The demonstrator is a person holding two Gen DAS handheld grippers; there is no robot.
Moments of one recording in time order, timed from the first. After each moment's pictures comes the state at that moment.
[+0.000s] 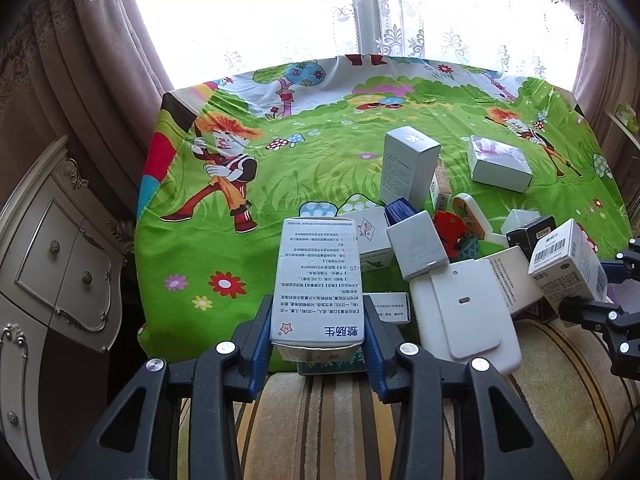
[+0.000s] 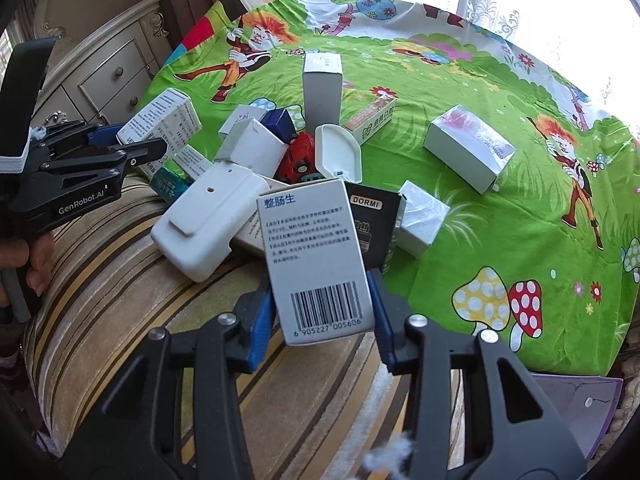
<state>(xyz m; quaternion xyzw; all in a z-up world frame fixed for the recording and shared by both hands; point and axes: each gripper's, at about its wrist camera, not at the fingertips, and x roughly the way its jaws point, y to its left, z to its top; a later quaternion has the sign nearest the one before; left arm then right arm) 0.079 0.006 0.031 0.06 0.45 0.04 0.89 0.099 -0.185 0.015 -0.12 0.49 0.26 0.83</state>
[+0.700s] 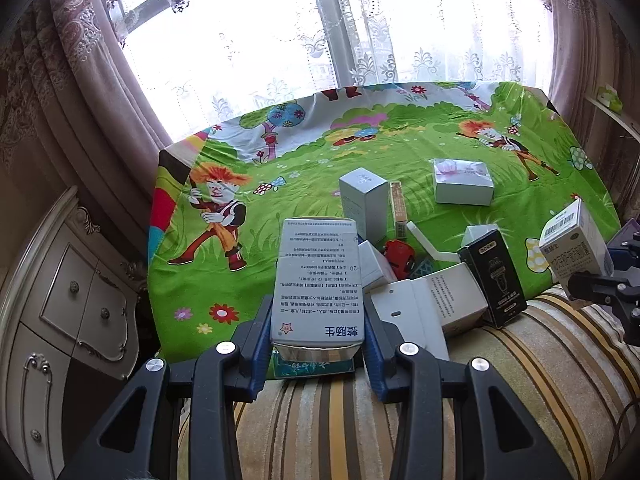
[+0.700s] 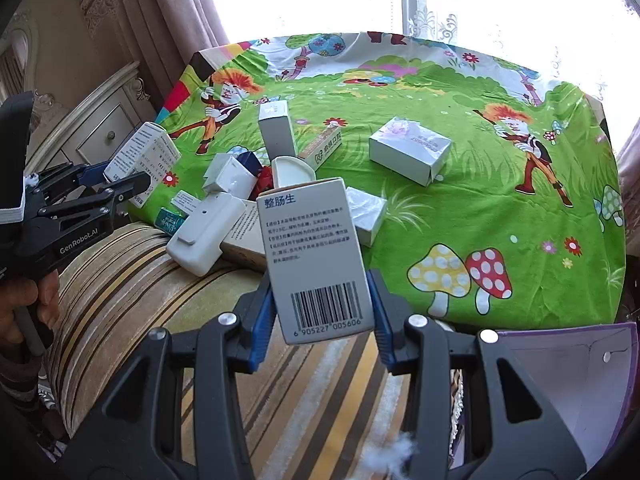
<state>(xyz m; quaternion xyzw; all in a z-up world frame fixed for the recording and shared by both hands) 0.057 -0.047 0.068 0.11 0.40 0.03 0.91 0.075 -0.251 0.042 -0.03 0.45 0.22 0.87</state>
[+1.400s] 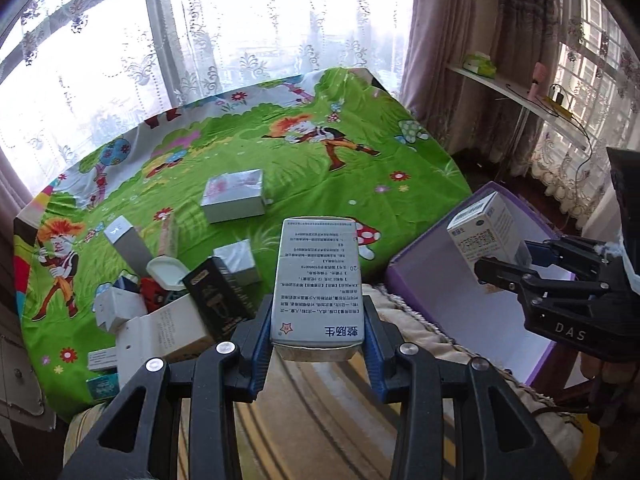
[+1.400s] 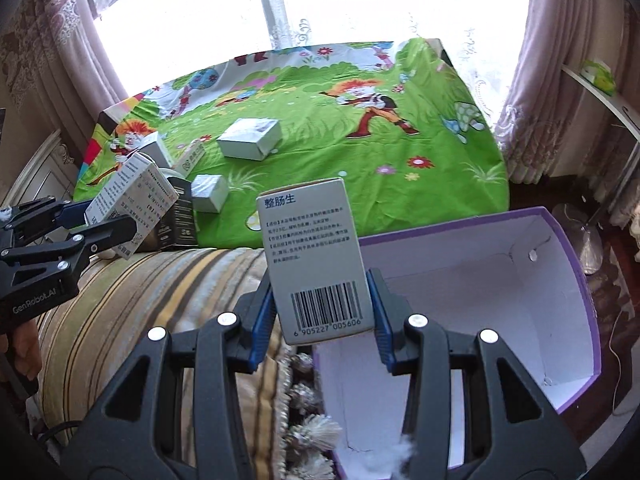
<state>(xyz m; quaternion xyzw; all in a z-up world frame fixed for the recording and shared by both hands) 0.030 -0.228 0.071 0.12 0.42 -0.21 0.87 0.008 -0.403 0.038 0.05 0.43 0.04 0.90</state>
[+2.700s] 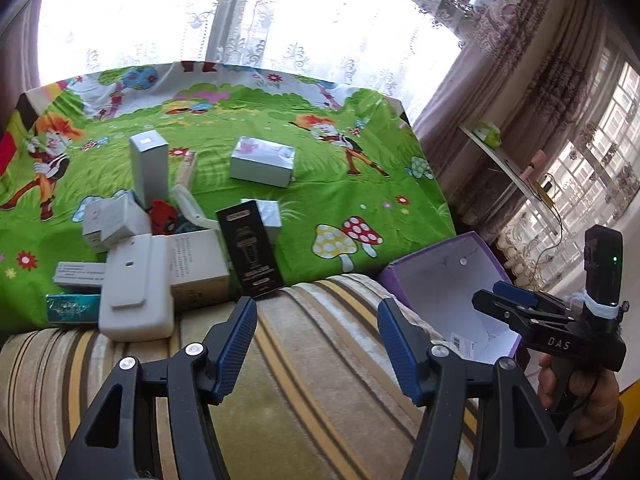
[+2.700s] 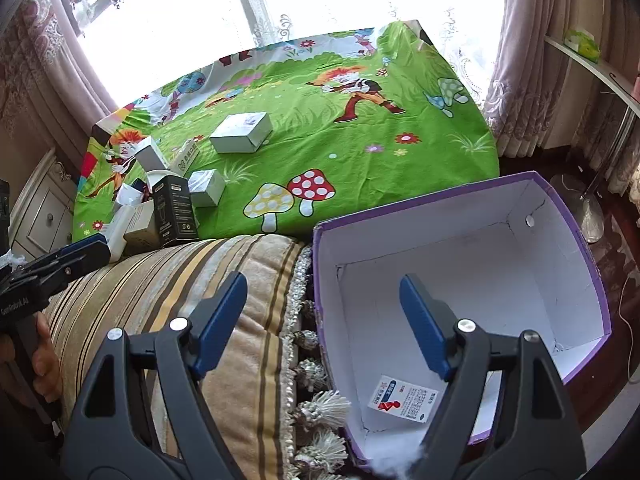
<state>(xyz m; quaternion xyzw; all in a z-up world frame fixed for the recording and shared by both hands) 0.027 -0.120 0.054 -0.08 0.44 -0.21 0.87 0.003 -0.384 0.038 0.08 0.45 0.05 0.89</state>
